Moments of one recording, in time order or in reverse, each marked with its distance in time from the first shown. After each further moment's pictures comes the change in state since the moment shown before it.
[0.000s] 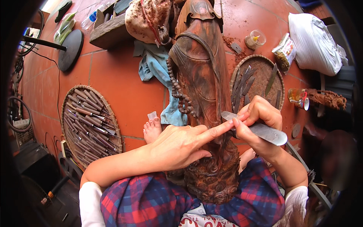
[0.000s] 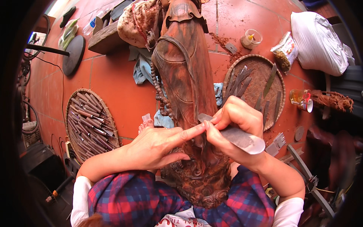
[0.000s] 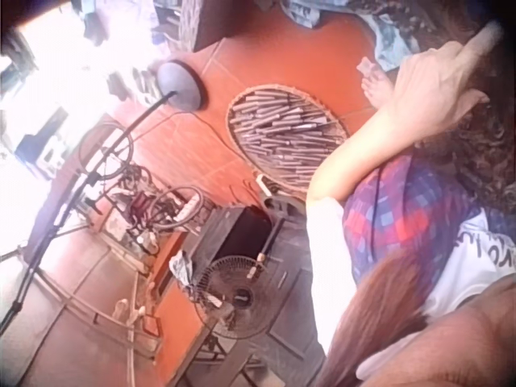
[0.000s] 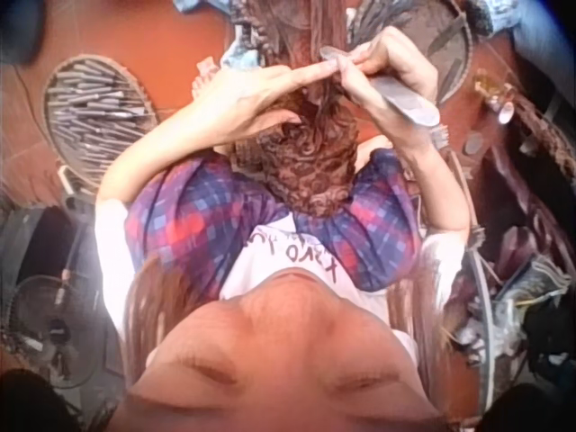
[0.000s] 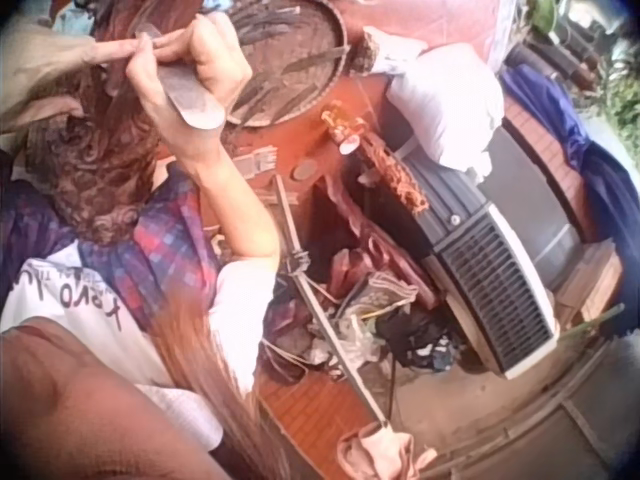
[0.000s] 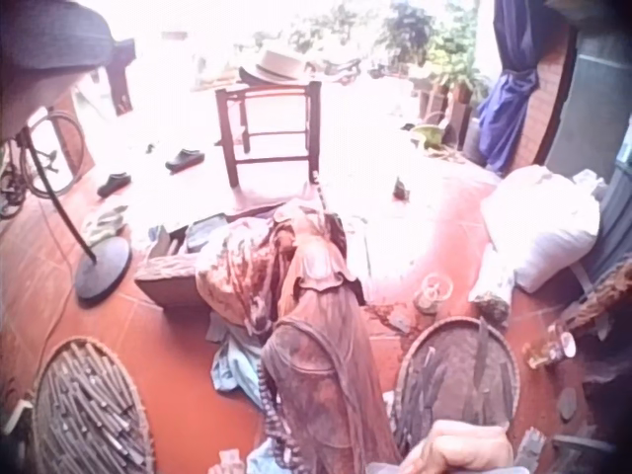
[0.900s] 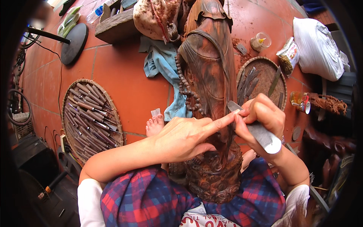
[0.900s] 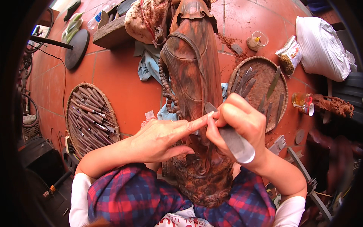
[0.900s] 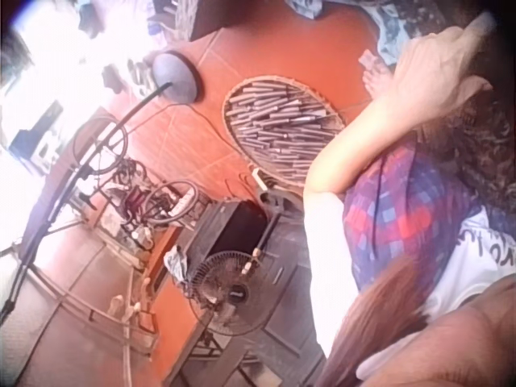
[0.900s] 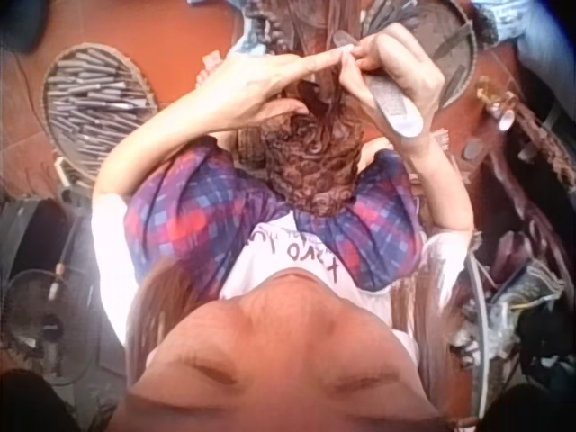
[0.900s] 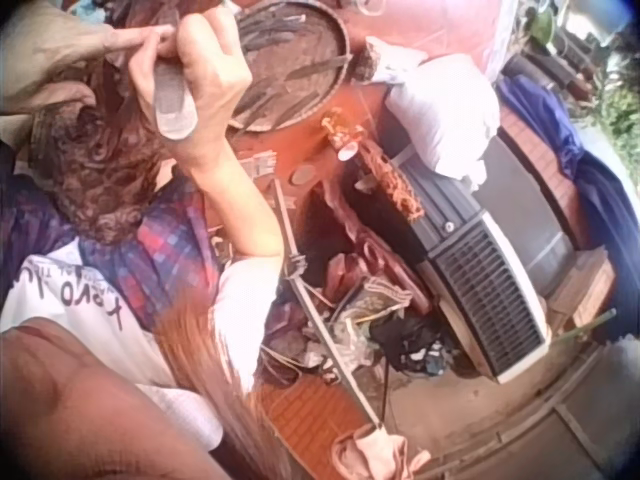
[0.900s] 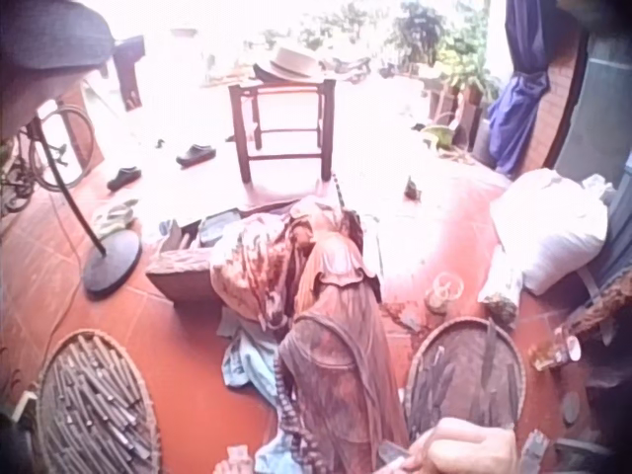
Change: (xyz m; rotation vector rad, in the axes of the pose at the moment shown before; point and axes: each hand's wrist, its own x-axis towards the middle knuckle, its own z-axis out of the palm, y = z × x) left_hand -0.001 -0.015 0.002 -0.036 0.073 0.047; right_hand 0.015 -0.017 0.013 -0.220 0.019 -0.109
